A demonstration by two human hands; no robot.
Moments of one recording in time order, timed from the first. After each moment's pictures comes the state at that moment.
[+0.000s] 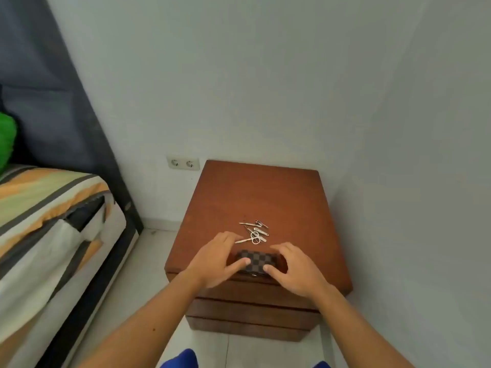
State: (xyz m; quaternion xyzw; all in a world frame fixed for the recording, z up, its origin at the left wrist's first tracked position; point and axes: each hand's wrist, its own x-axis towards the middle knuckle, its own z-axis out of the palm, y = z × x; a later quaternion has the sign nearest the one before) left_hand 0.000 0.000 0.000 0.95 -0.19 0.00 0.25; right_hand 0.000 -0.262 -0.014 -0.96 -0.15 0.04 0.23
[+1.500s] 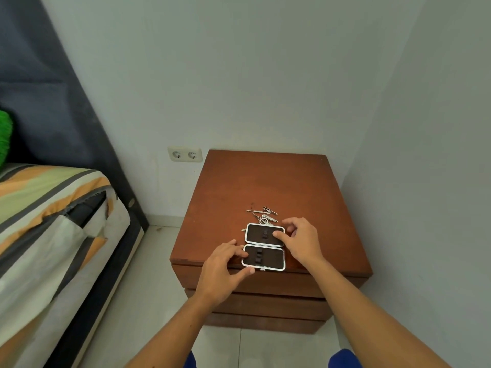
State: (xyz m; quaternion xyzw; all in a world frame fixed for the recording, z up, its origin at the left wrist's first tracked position) left_hand -0.037 0.000 -0.084 0.90 -0.08 0.07 0.43; right_hand 0.051 -0.239 -0.067 -0.91 0.05 -0.06 0.40
